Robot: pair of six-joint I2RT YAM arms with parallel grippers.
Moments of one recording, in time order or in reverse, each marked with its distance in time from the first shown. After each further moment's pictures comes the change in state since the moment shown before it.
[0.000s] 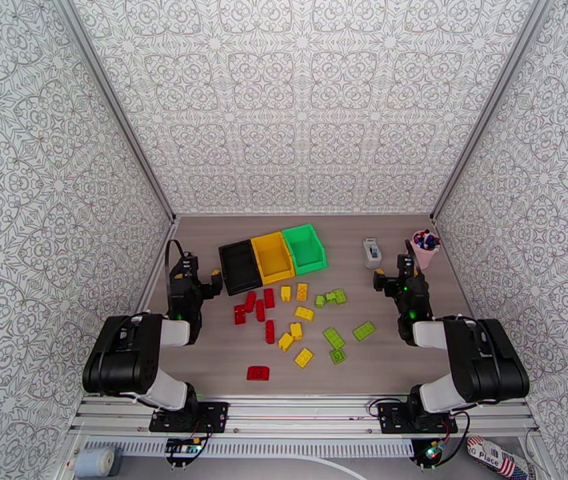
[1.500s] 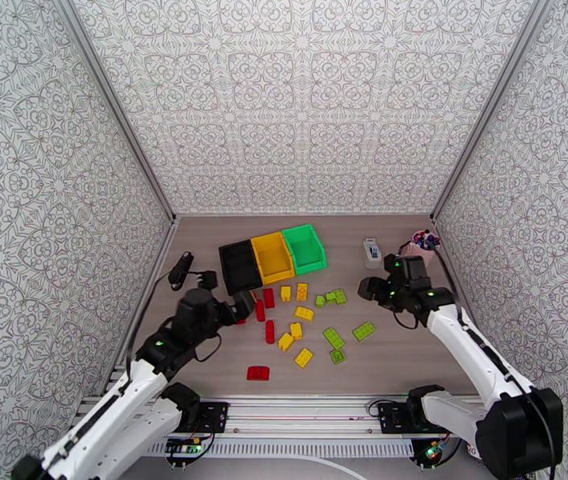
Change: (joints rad) left arm -0.655 -0.729 0.212 -1.257 -0.018 -0.796; right arm 0.229 -0.338 0.470 -1.481 -0.347 0.526
